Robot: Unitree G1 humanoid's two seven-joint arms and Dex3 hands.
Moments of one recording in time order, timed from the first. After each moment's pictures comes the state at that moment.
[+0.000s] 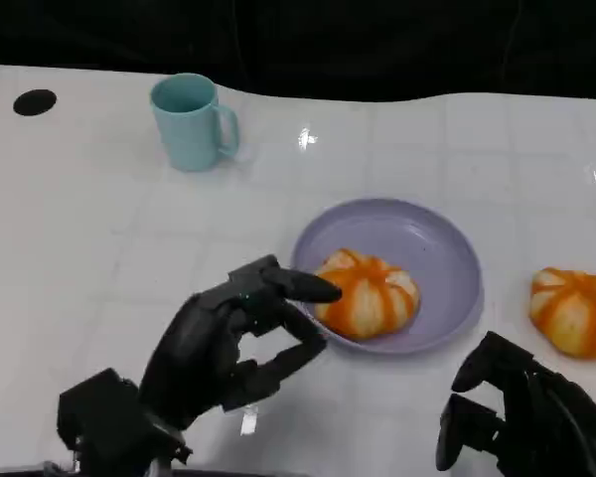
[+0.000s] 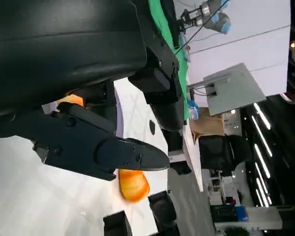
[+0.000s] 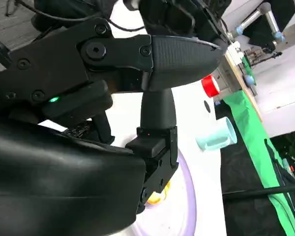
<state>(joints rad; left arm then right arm) -0.06 0.02 -0.18 0.24 -0.21 -0.51 -0.37 0.30 -0.03 0.00 -0.29 0.42 0.28 0.35</state>
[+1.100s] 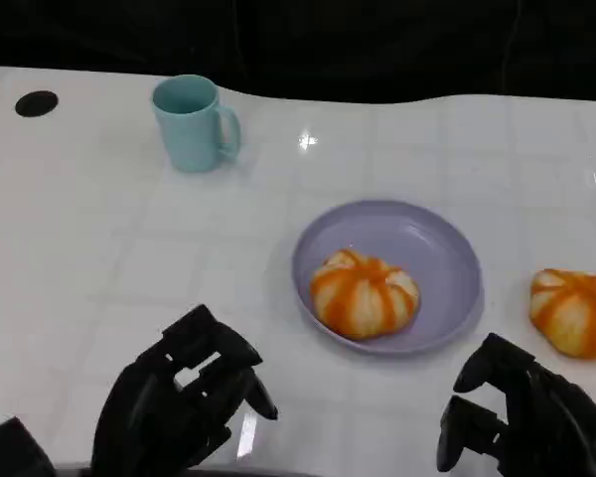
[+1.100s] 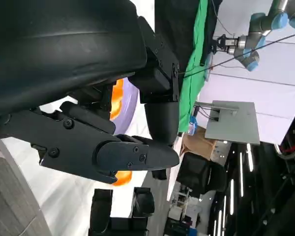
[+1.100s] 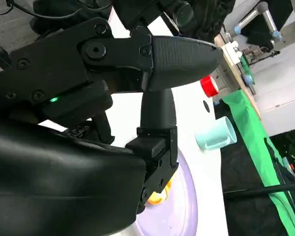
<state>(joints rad) 0.18 -0.03 -0.07 0.03 -0.44 -0.24 -0.46 0.31 -0.03 -0.01 -0.30 0.44 0.30 0.34</state>
